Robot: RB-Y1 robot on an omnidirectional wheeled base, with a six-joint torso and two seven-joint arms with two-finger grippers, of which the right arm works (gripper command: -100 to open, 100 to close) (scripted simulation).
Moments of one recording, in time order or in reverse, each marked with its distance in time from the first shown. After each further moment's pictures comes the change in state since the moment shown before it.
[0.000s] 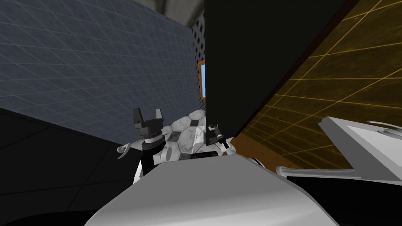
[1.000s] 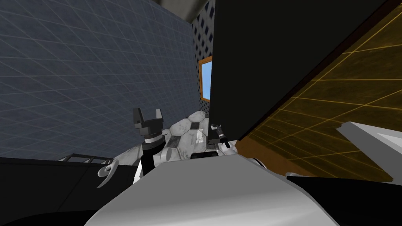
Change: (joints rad) arm -0.007 -0.008 -0.067 0.015 -0.046 0.008 0.040
